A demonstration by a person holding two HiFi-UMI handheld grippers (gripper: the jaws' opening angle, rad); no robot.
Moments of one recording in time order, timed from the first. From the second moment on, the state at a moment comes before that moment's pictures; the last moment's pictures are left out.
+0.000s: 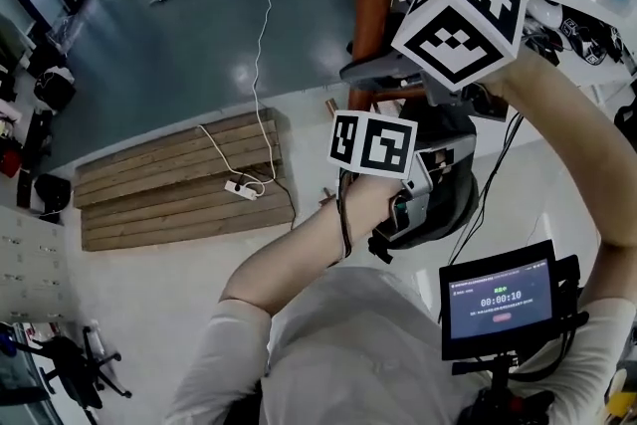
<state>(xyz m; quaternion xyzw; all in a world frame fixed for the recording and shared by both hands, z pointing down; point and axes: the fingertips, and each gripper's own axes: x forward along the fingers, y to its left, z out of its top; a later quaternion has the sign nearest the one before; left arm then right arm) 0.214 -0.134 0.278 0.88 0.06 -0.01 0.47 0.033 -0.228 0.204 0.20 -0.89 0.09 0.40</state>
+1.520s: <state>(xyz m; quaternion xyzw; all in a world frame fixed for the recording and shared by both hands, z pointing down) 0.133 -0.037 0.397 0.84 0.11 -0.05 0.53 0.079 -0.247 0.220 0.21 -0.92 0.07 0.32</state>
